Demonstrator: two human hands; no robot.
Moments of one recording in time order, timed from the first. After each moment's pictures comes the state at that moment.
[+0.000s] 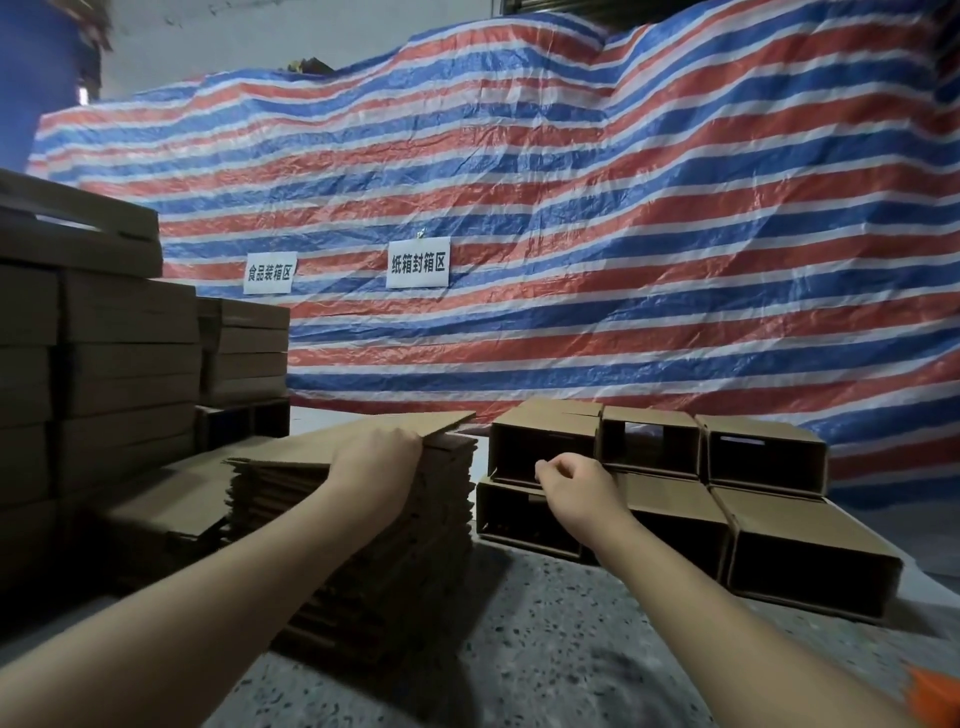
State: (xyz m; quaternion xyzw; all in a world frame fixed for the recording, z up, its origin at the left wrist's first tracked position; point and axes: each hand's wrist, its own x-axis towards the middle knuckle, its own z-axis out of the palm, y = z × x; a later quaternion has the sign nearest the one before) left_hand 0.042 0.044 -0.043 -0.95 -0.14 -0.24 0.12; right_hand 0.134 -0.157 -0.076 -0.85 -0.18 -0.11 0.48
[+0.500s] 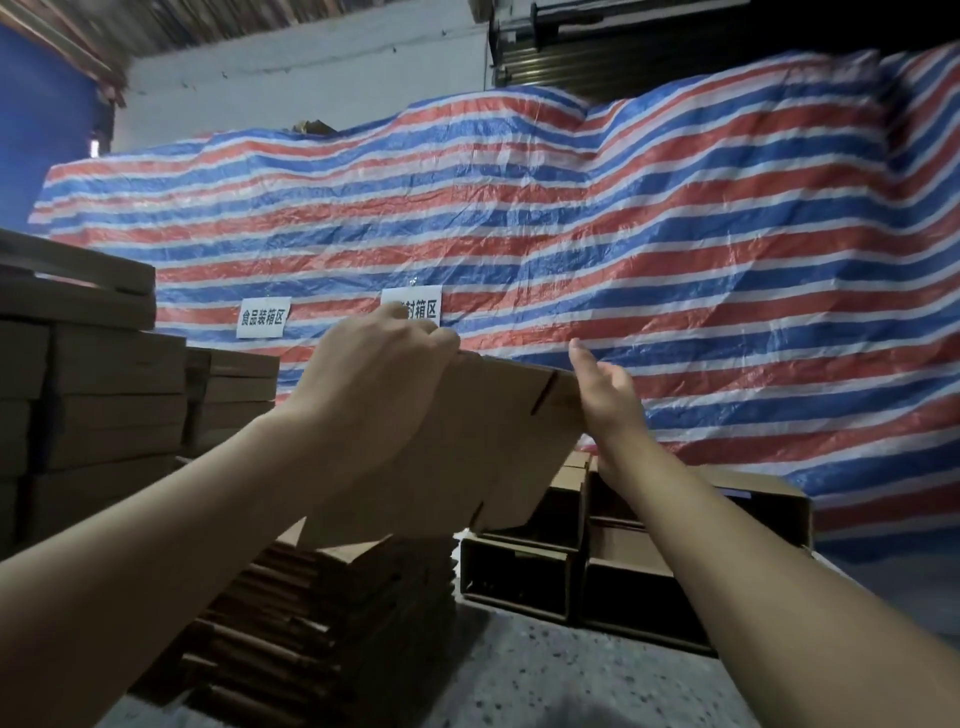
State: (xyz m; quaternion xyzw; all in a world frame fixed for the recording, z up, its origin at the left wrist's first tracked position) left_hand -0.039 -0.009 0.076 -0.81 0.06 -0.54 0.20; right_hand 0.140 -0.172 0.051 -0.63 -0.19 -0.16 0.74
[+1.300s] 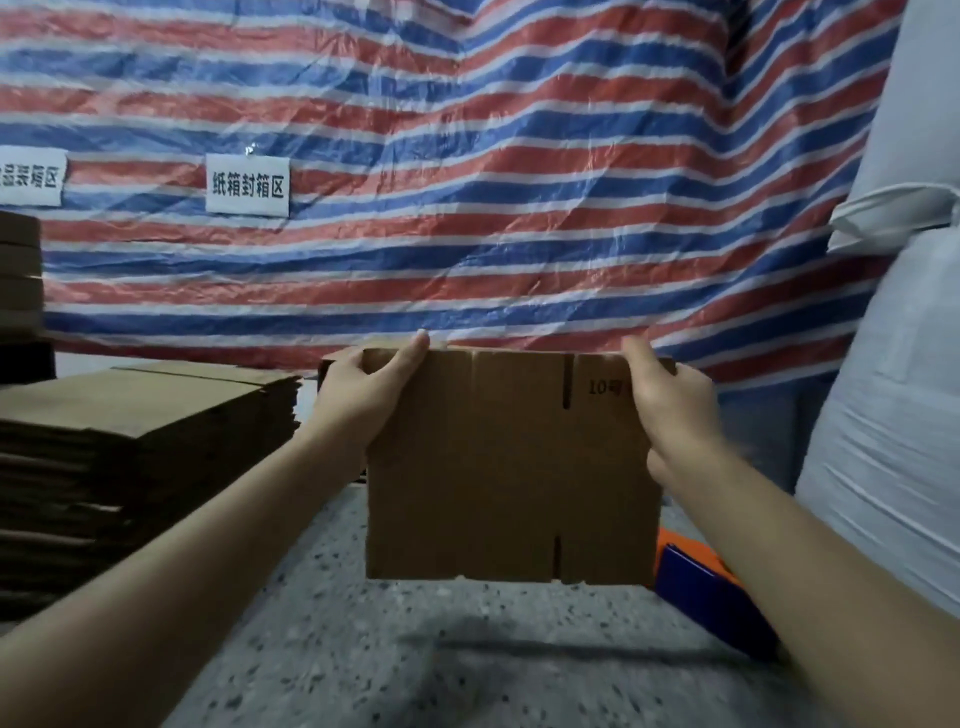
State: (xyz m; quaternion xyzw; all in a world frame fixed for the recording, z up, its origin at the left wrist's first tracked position) left_hand 0.058 -0.118 -0.047 -0.70 0.02 -0.24 -0.68; right_hand 0.074 -0.365 -0.037 -0.69 0.05 -0.29 0.67
